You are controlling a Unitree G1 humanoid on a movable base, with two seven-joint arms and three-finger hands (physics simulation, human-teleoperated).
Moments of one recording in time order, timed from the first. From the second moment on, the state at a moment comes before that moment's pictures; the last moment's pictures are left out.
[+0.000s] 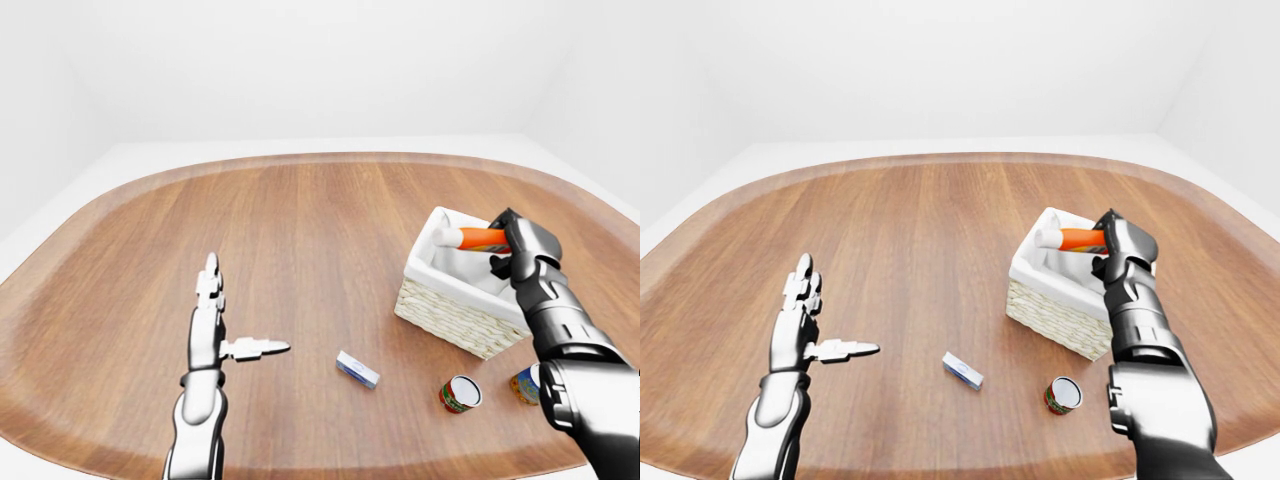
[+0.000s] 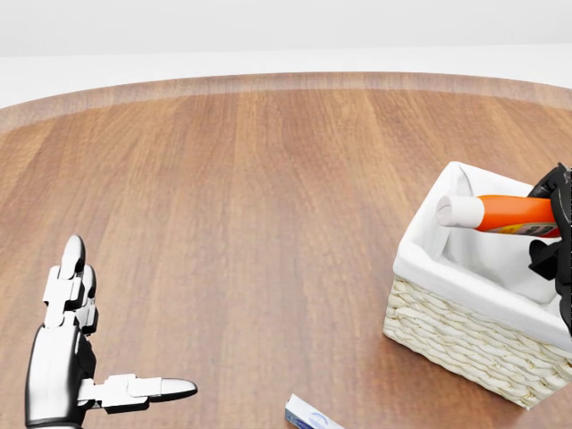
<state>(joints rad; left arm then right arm) 0.15 0.02 0.08 -0.17 0.13 -0.09 0.01 -0.79 -0.58 -0.08 1.12 -0.77 0.07 -0.18</state>
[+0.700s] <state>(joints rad) 0.15 0.02 0.08 -0.16 0.13 -0.09 0.01 -0.82 -0.55 -0.04 1.26 -0.78 0.03 -0.26</state>
